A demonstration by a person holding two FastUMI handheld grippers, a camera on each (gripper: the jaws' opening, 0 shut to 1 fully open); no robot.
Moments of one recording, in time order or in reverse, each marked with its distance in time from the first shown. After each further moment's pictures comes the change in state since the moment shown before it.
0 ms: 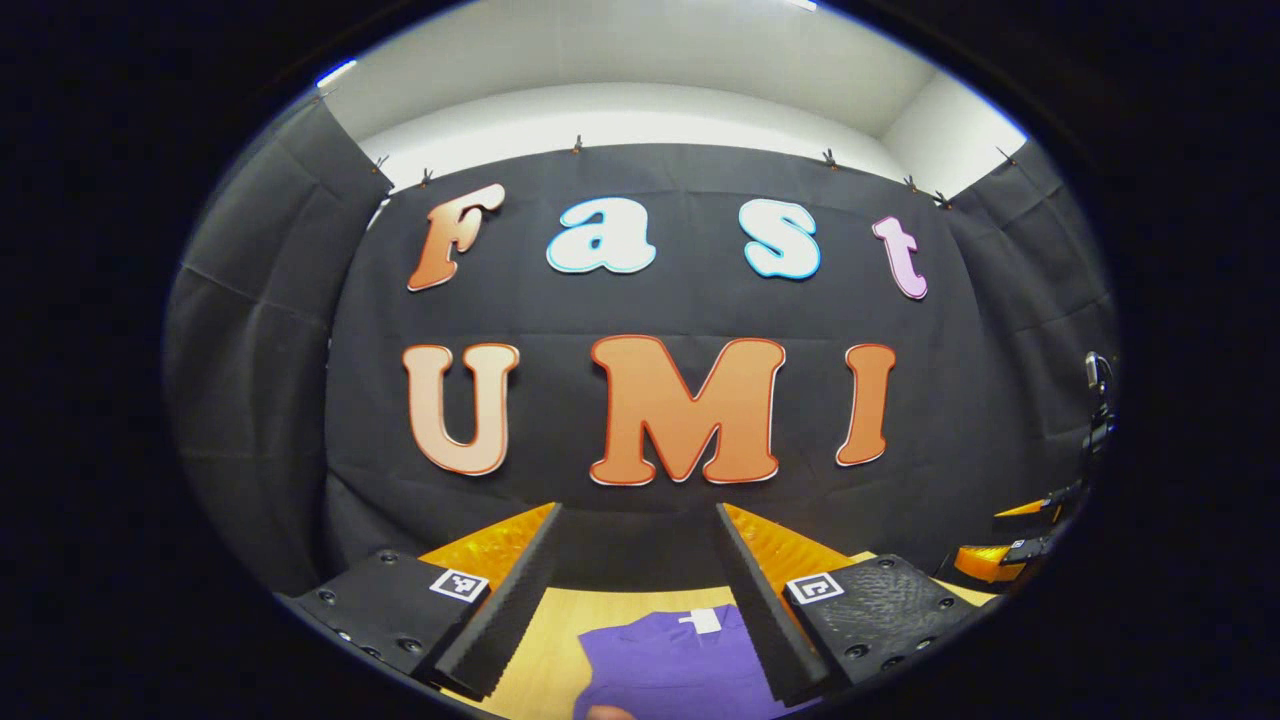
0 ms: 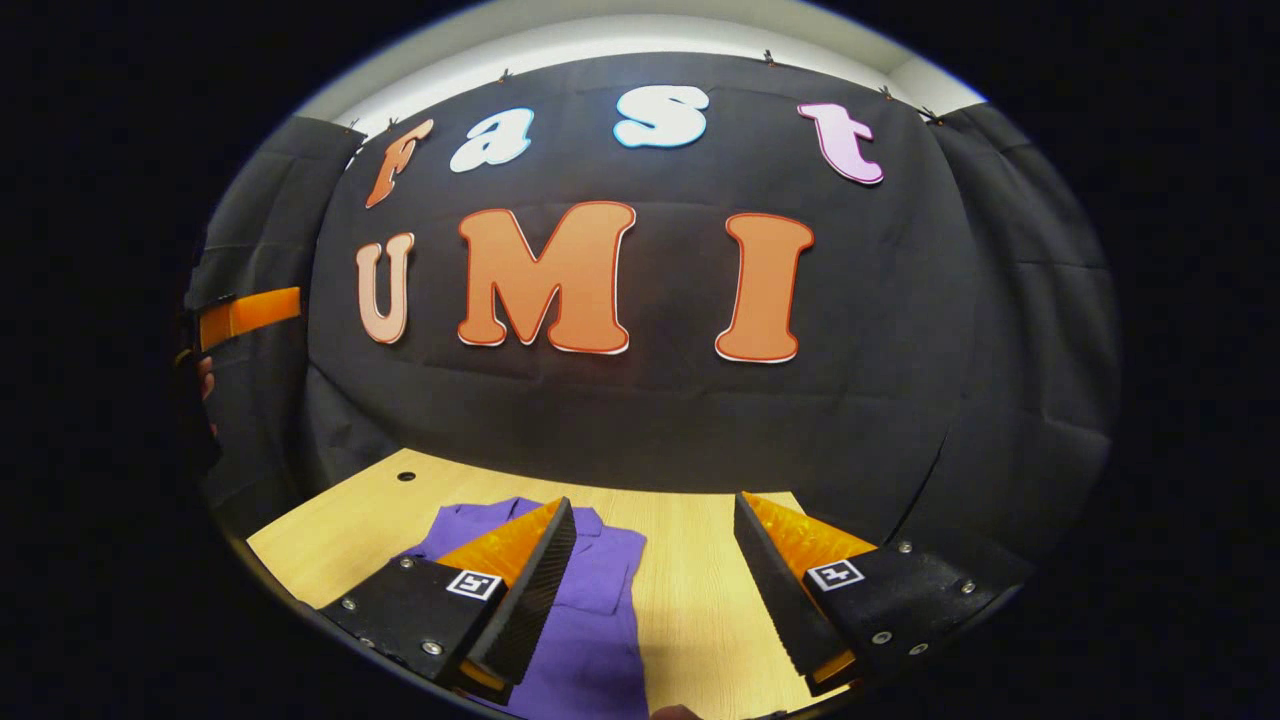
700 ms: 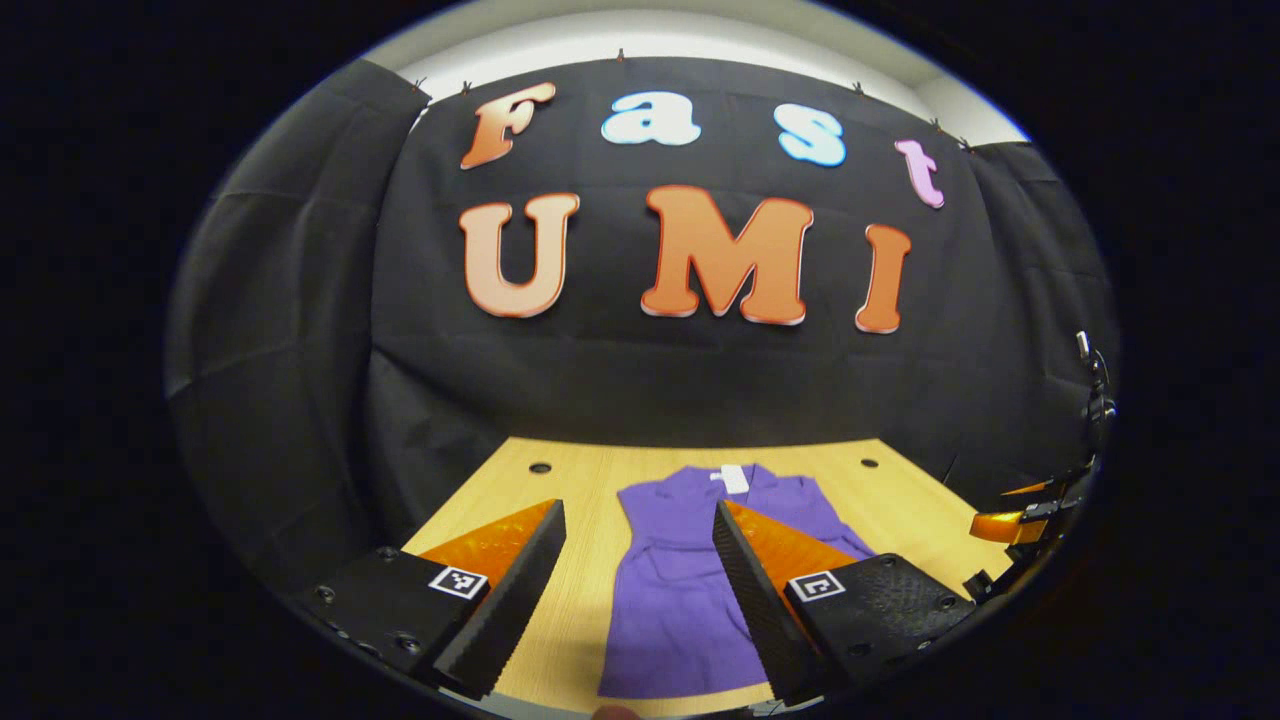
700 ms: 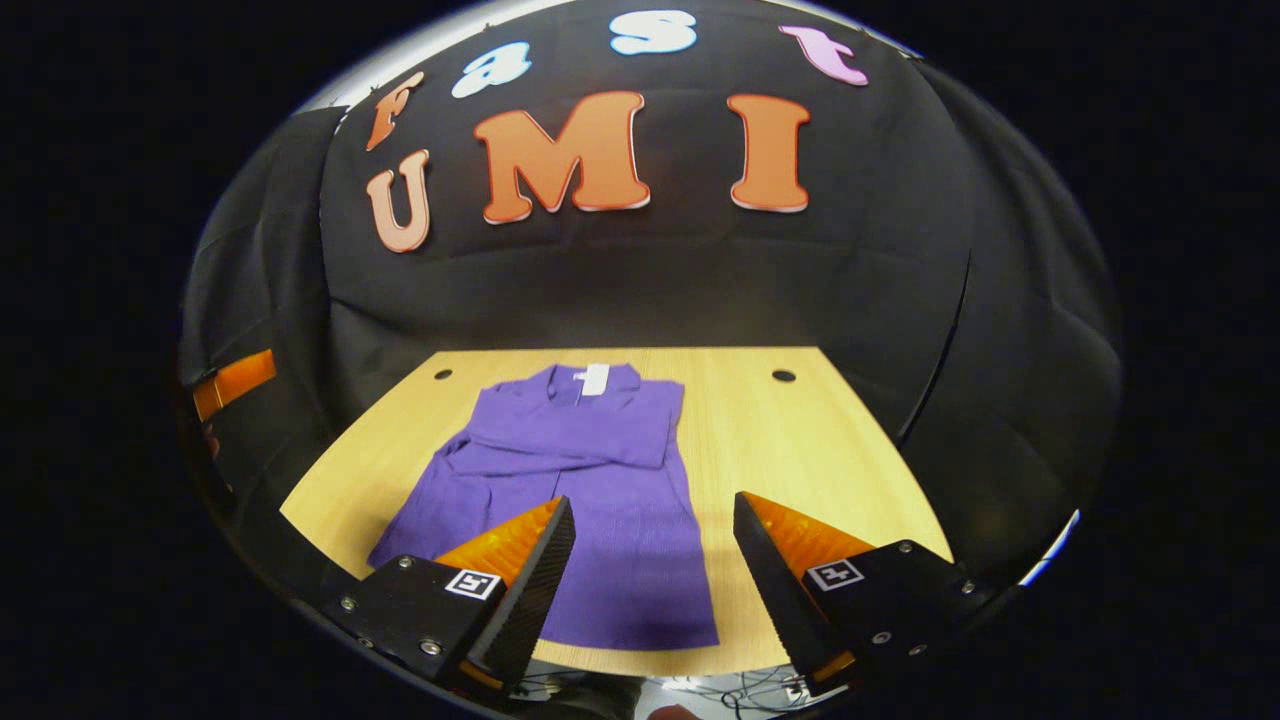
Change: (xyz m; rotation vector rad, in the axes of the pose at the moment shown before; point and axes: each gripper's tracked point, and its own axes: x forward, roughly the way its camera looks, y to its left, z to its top) left arm -0.120 0.056 -0.192 -0.040 0.442 0.047; right arm -0.073 0.040 -0.159 0.105 0.408 0.080
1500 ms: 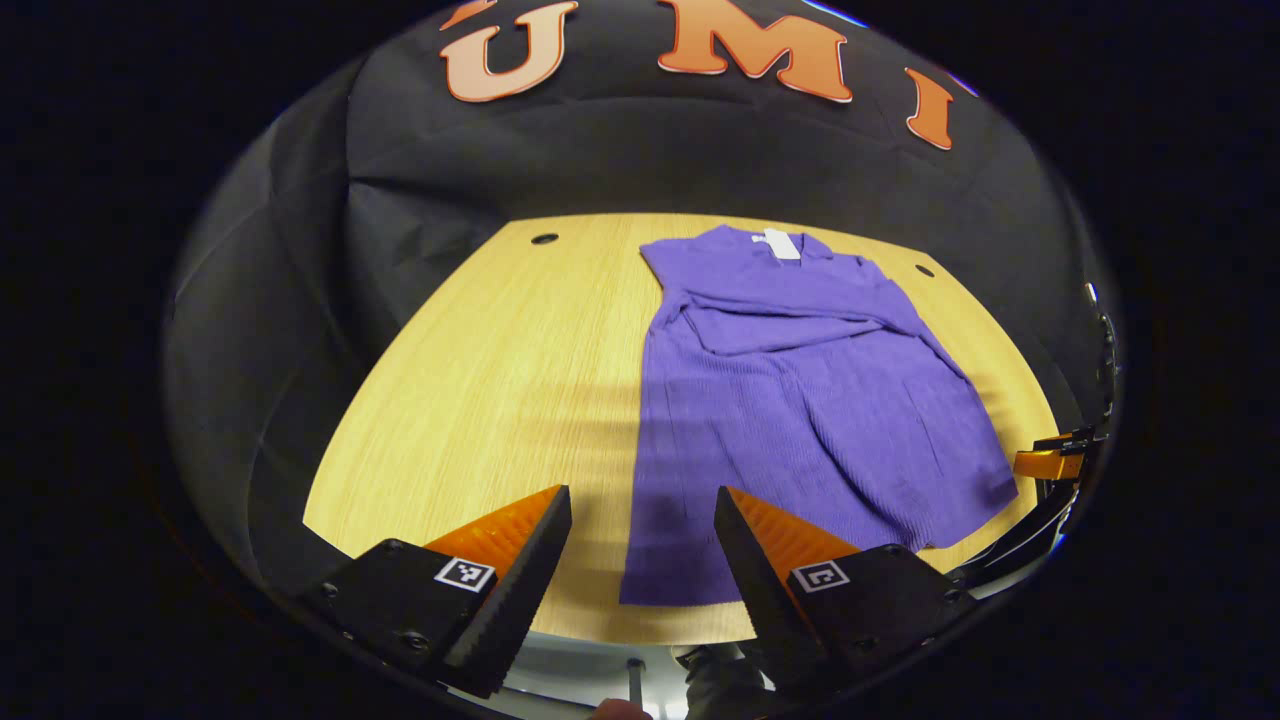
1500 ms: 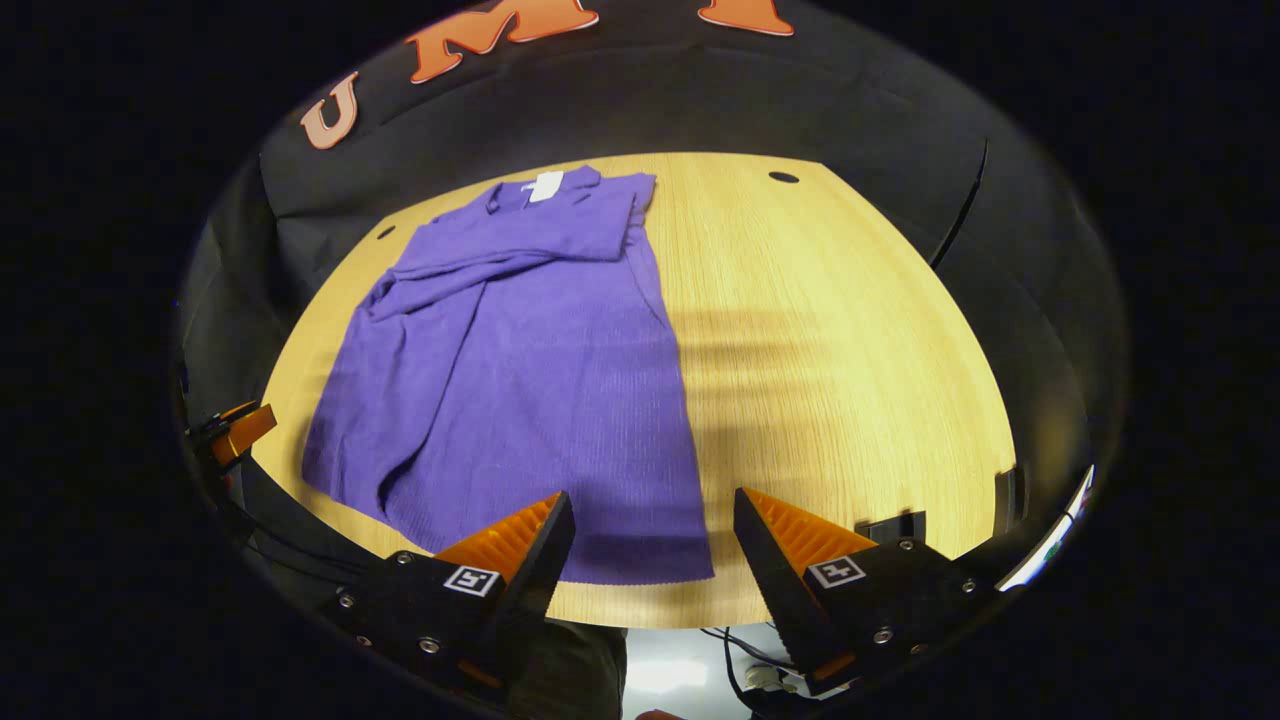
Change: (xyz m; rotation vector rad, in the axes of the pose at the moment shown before) left arm 0.050 0.013 -0.235 0.013 0.617 0.023; right arm 0.066 -0.032 -0.150 0.039 0.492 -0.009
